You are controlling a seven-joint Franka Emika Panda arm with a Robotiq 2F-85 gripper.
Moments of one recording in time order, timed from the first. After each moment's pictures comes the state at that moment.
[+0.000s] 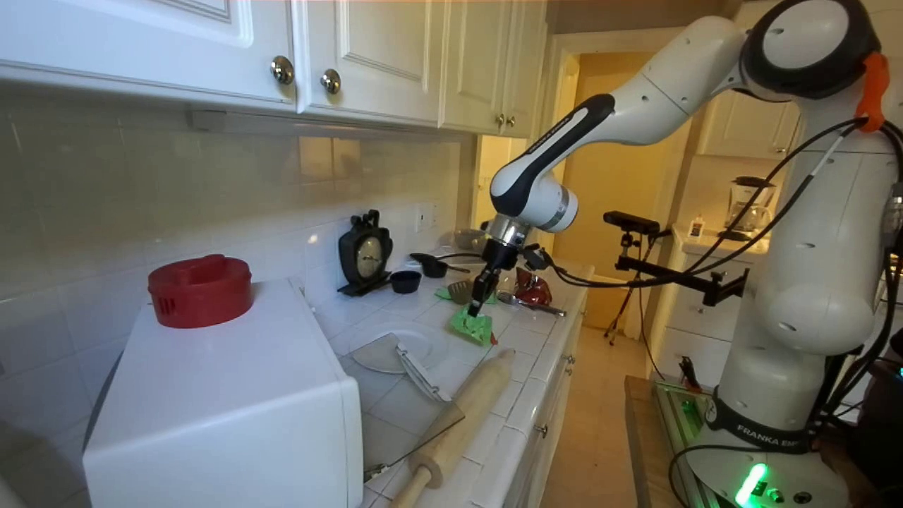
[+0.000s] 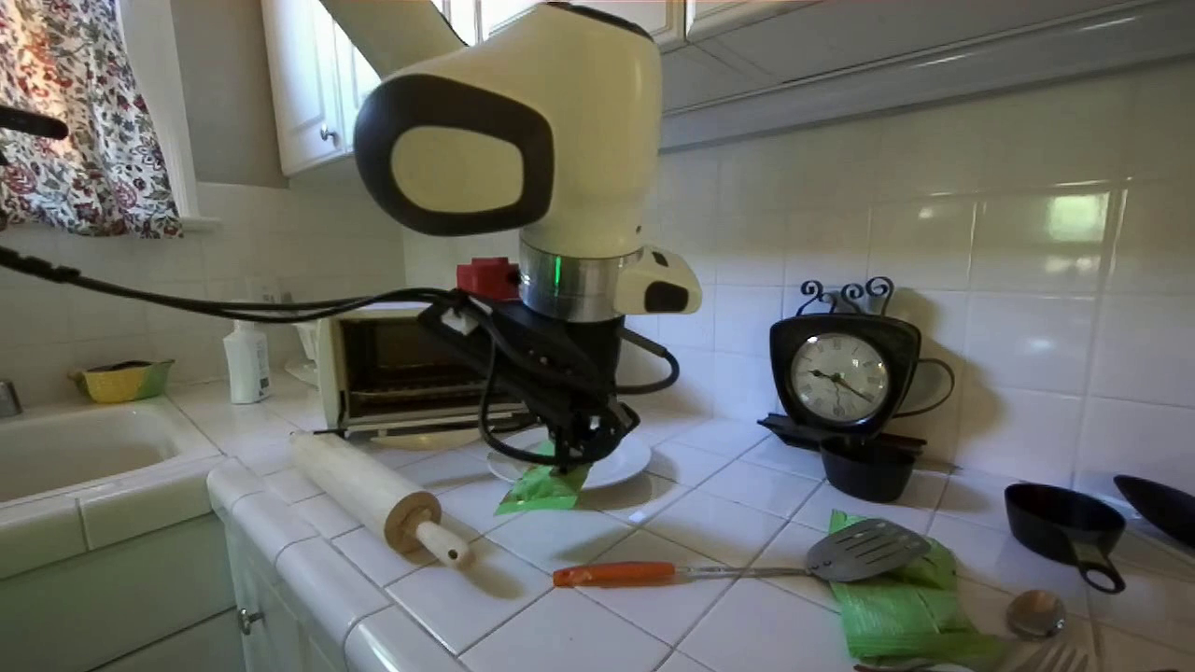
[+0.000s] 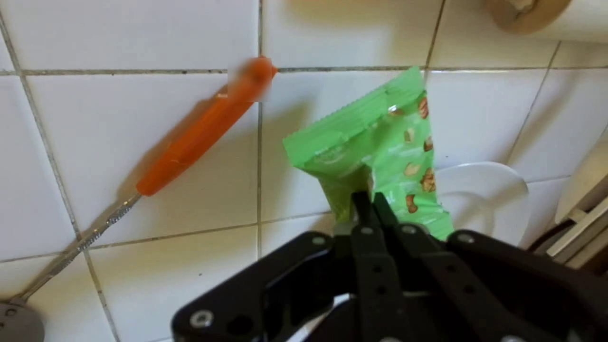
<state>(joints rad) -0.26 0.00 -0.06 -2.45 0.64 2.54 -0.75</state>
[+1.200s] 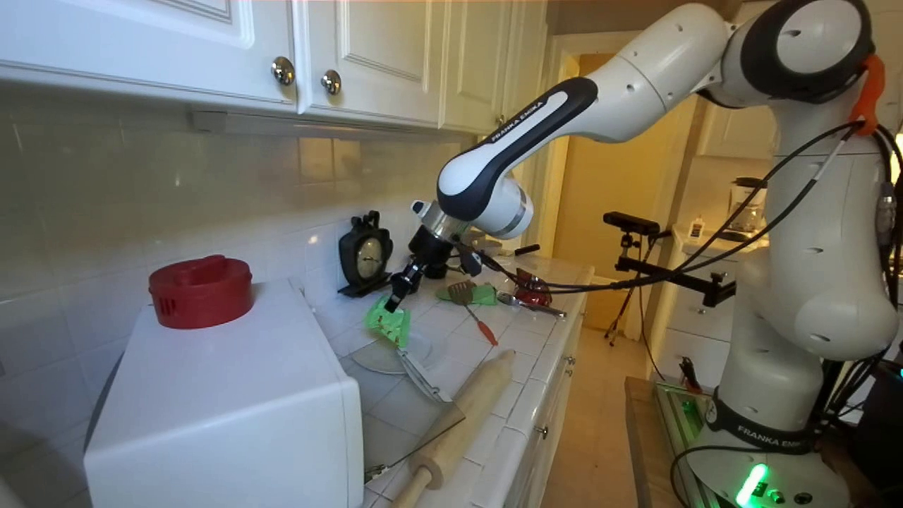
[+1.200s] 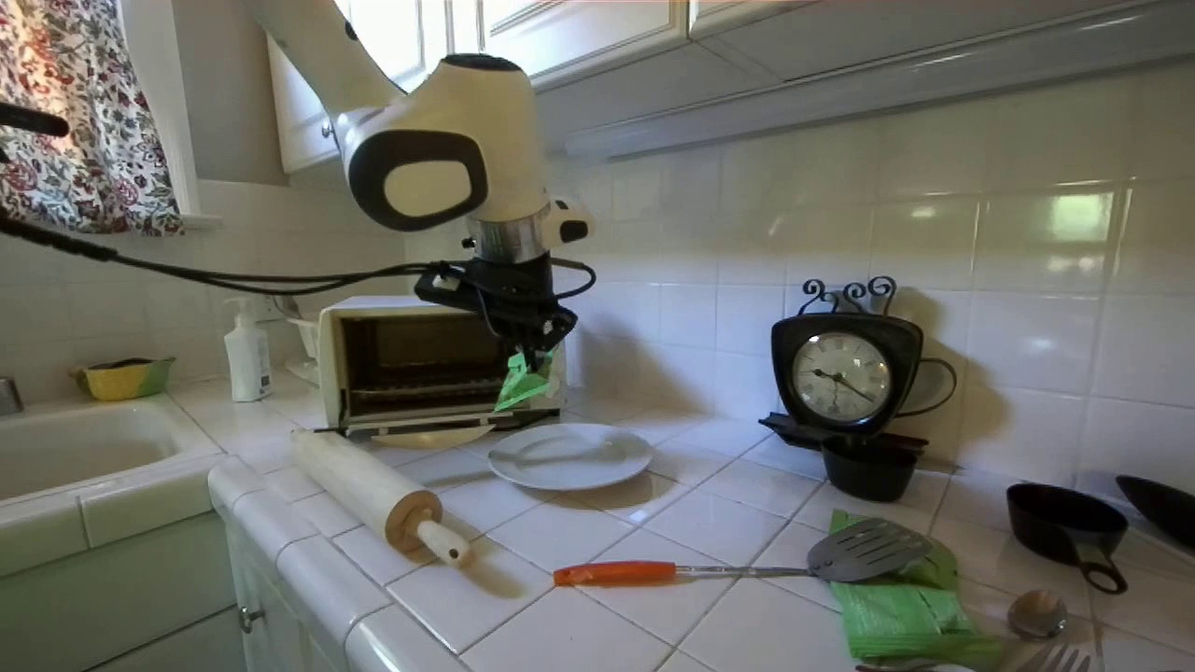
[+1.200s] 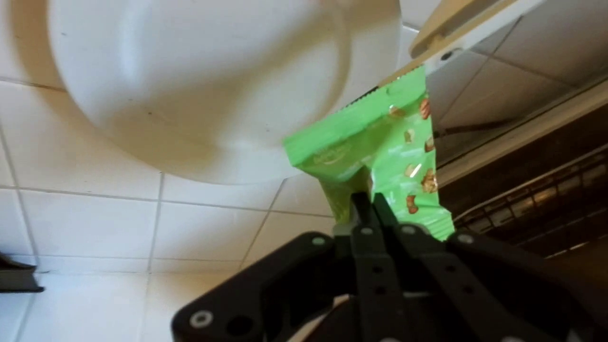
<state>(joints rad) -0.03 0.12 0.08 -2.26 0.66 2.81 -0.73</state>
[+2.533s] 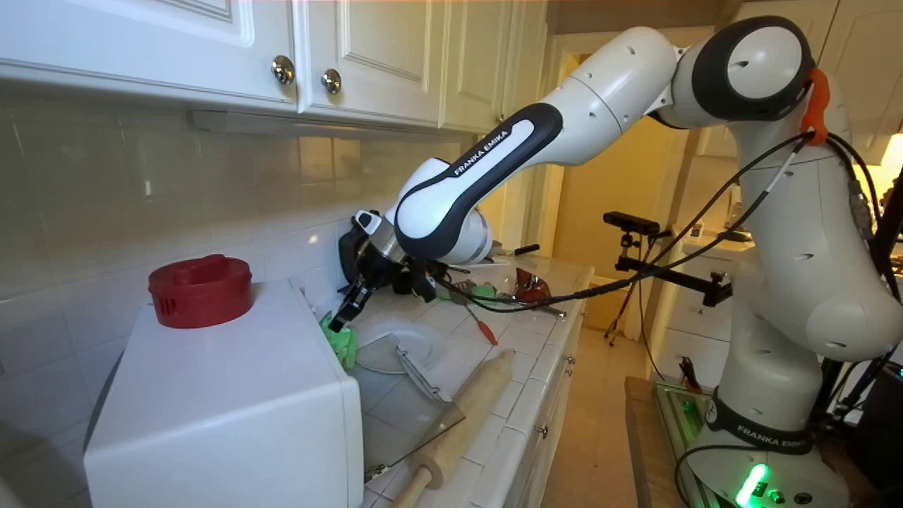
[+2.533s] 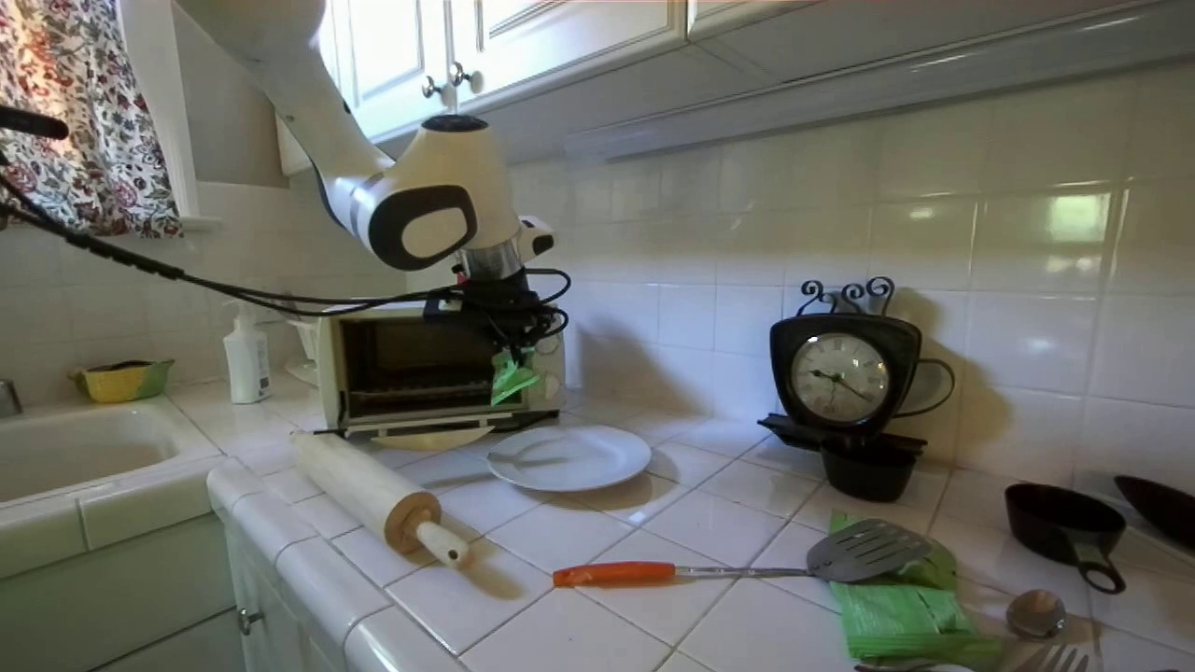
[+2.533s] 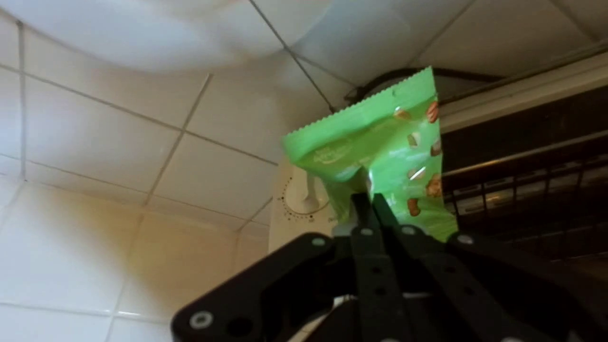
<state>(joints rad) 0.07 0.33 0.13 -2.07 0.49 2.96 -0.71</state>
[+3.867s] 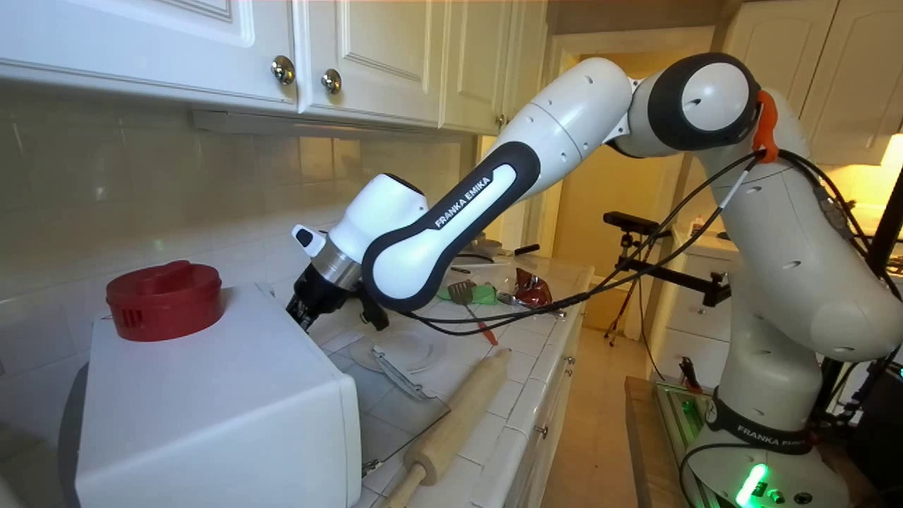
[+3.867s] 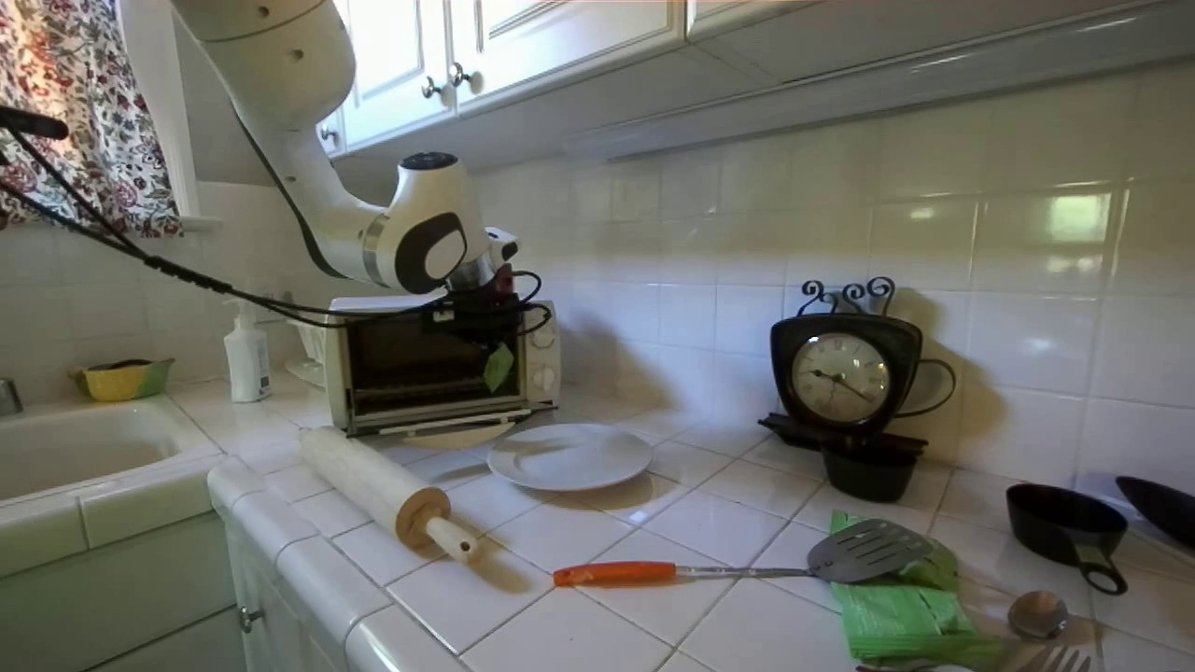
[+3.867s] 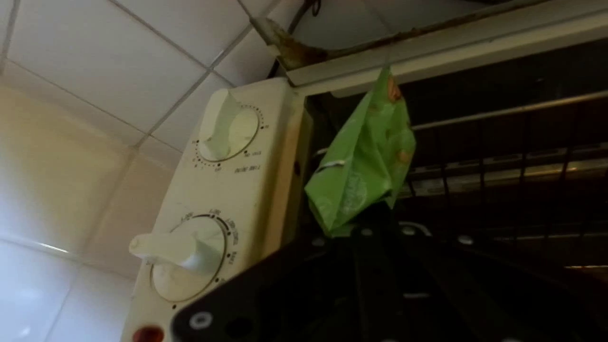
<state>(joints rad) 0.10 0.52 0.21 -1.86 0.10 3.03 -0.51</state>
